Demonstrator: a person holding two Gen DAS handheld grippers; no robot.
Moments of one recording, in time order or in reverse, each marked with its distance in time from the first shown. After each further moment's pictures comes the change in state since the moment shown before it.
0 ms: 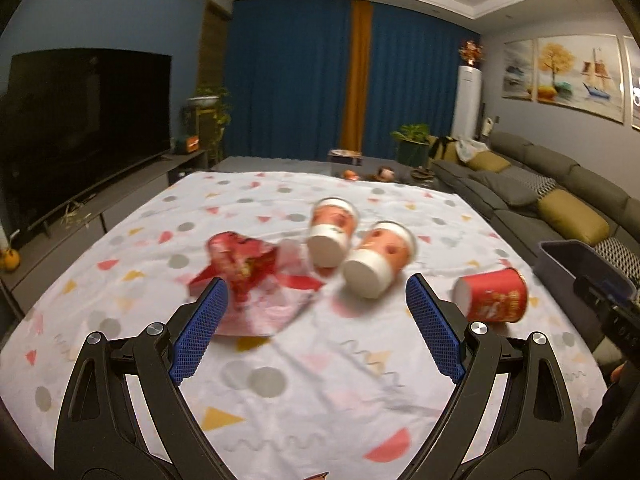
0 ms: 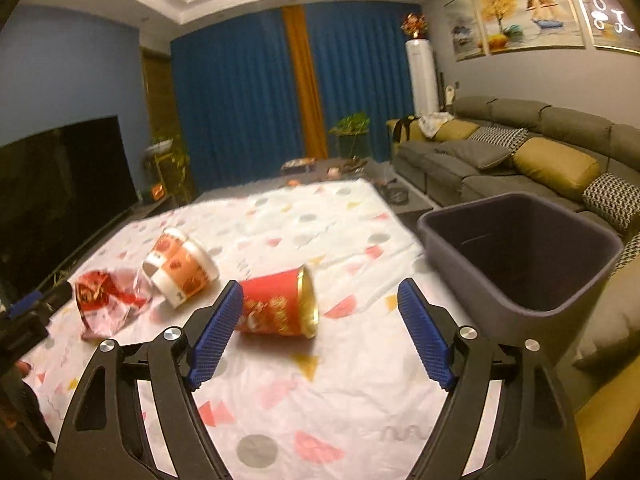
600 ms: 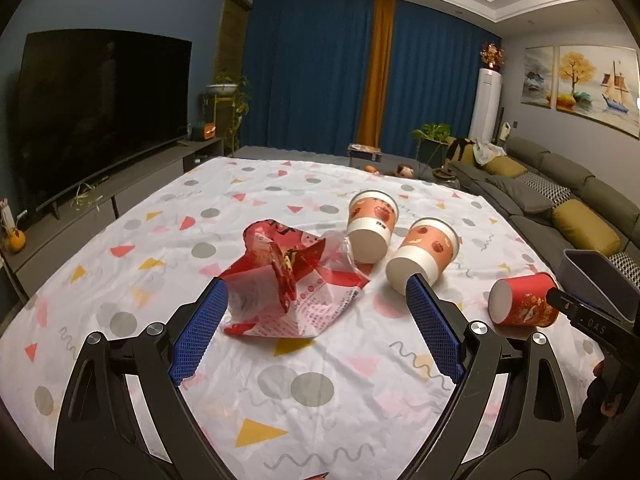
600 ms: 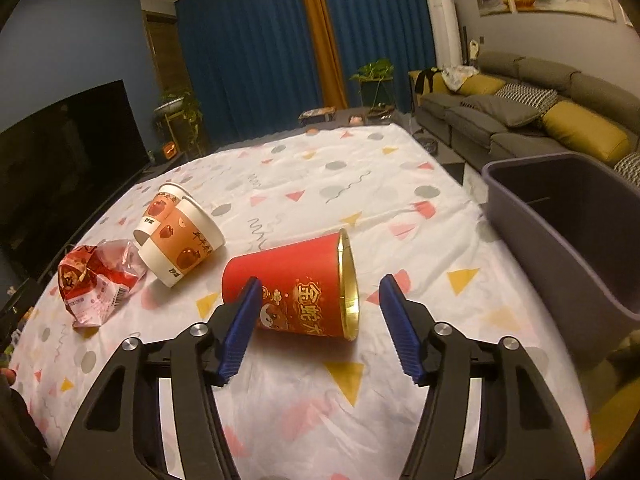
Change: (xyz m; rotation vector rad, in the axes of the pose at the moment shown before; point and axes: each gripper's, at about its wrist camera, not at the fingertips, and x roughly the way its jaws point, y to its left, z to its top) left arm 0.021 0.037 -0.005 -0.051 0.027 0.035; right arm 0.076 0.008 -0.001 0.025 0.181 0.098
